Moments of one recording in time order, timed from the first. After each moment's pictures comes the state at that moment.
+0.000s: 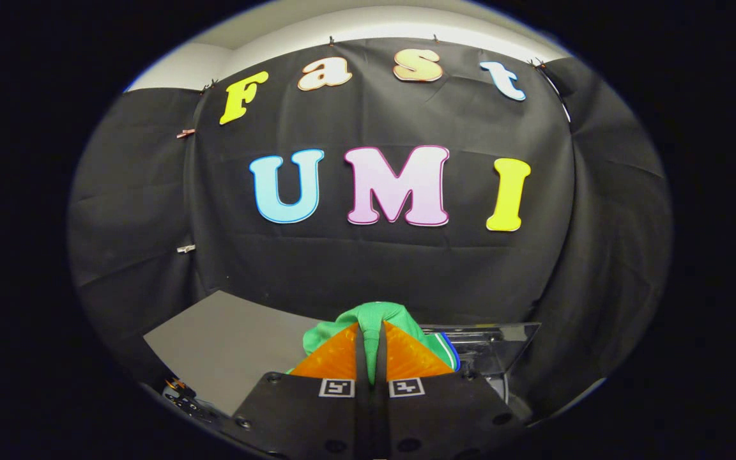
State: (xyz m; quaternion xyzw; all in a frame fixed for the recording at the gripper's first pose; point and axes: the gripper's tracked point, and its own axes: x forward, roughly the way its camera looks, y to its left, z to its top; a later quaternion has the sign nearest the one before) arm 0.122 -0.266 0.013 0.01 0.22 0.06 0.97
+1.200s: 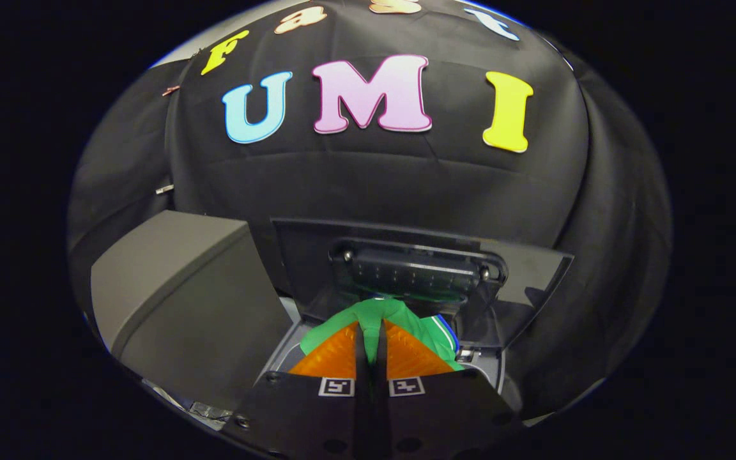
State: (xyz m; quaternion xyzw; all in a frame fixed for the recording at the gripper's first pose) arm 0.136 -0.373 -0.208 -0.01 0.35 0.08 0.93
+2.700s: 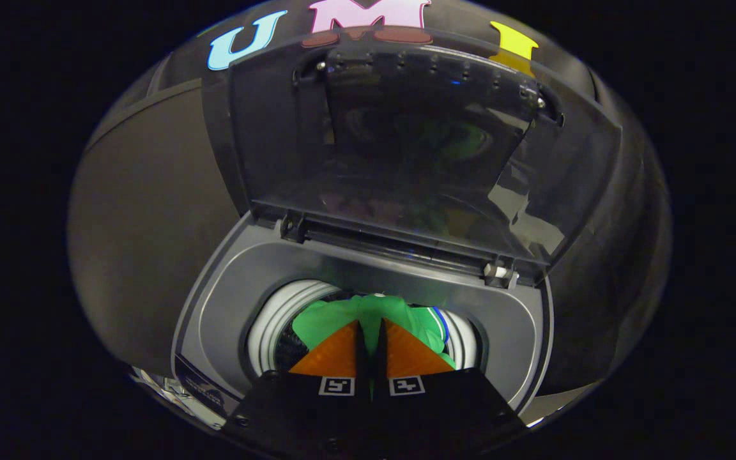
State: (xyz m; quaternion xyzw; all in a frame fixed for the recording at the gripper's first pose) arm 0.084 -0.396 -0.368 -0.06 0.48 0.04 0.87
